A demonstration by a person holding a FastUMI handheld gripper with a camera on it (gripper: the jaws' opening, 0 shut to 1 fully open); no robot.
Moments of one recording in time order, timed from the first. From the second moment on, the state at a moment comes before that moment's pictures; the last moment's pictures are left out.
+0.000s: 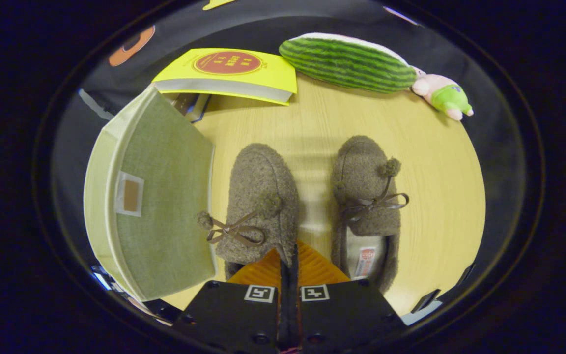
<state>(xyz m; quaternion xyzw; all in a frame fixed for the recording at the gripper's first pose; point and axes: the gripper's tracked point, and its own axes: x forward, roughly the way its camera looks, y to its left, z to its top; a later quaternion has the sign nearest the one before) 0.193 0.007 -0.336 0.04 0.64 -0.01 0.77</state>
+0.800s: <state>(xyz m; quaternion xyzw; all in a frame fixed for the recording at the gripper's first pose) 0.203 0.113 -0.188 0.05 0.57 0.03 0.82</state>
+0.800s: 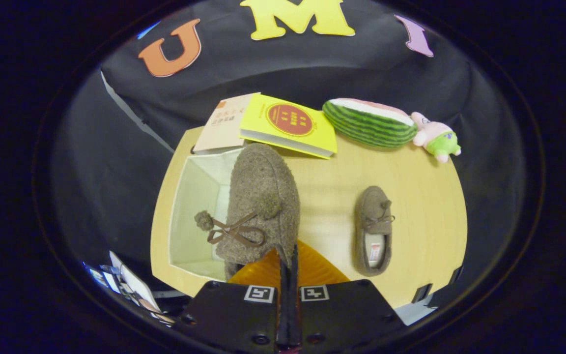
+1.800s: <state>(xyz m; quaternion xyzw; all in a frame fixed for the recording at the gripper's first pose) 0.249 0.257 -0.296 0.15 0.53 0.04 0.83</state>
